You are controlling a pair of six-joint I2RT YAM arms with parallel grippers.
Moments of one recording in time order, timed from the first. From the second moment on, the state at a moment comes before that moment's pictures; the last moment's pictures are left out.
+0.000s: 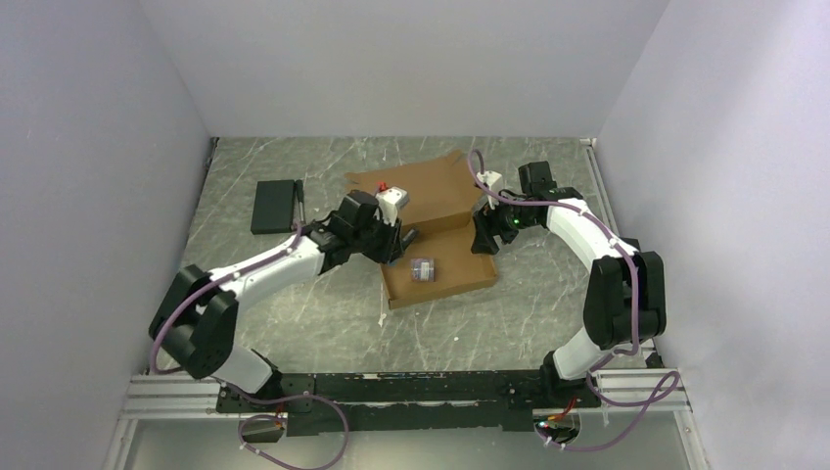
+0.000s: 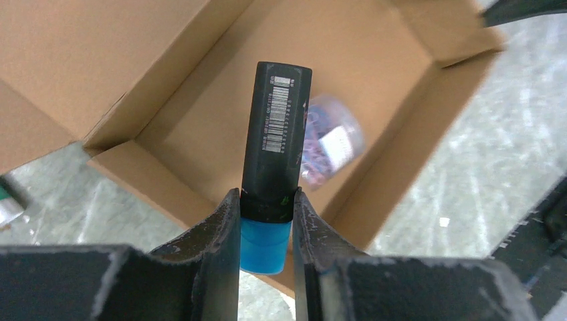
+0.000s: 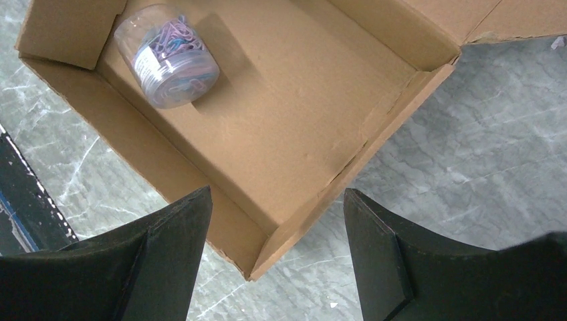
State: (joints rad) left arm -0.66 1.46 0.97 -0.16 0.21 -0.20; right arm 0.15 1.58 1.13 -0.65 -0.66 -0.51
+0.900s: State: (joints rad) left arm -0.41 1.35 0.94 -0.24 0.00 -0.26; right arm 0.11 1.60 1.14 -0.71 -0.72 -0.61
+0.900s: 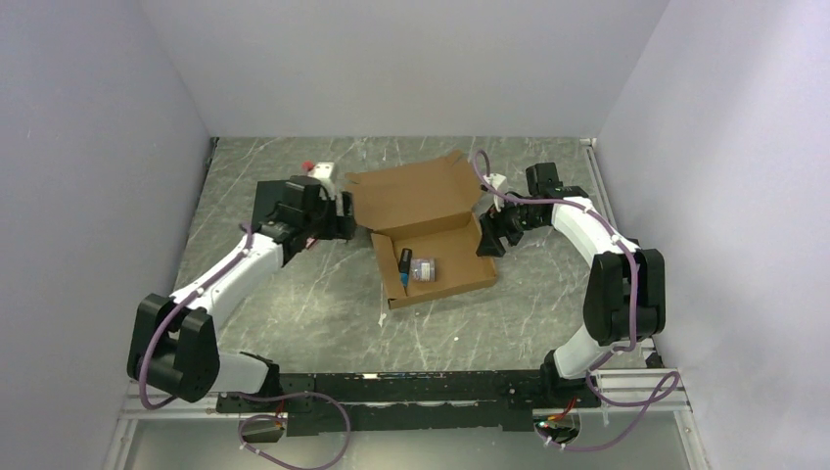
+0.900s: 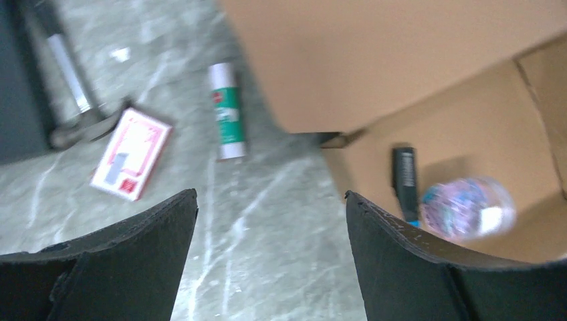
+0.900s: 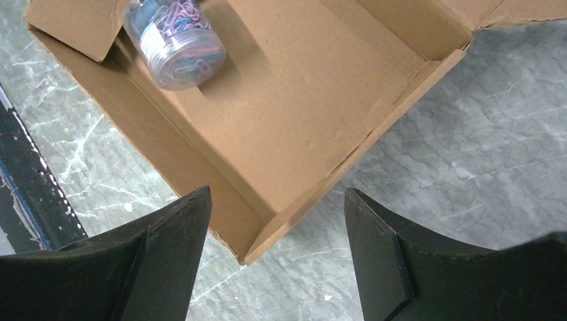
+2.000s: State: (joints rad) left arm -0.26 1.73 1.08 -0.28 0.00 -0.39; right arm 0.06 1.62 1.14 -0.71 -0.73 -0.63
